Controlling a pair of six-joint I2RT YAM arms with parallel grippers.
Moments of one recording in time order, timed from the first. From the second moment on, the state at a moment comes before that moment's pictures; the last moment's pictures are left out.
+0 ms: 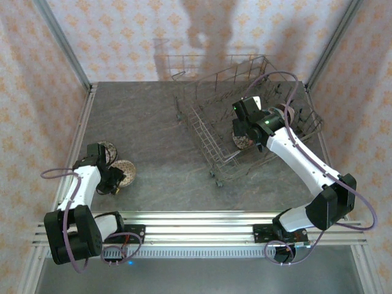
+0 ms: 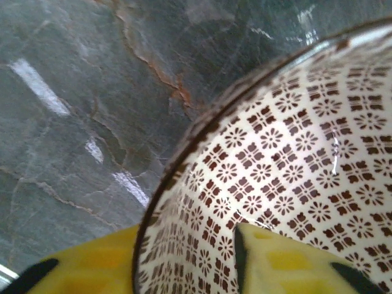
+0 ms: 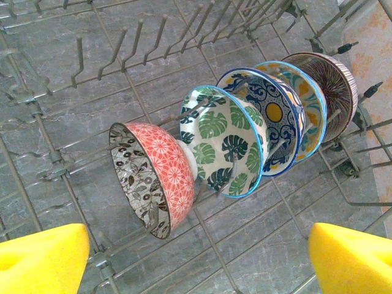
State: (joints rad) left arm 0.30 1.12 0.60 -0.91 0.16 -0.86; right arm 0.52 1.42 1.35 -0.92 0.52 0.29
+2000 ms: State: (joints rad) left arm -0.55 1.23 1.33 -0.86 -0.06 -0.79; right arm 0.79 1.54 1.69 -0.89 0.01 0.46
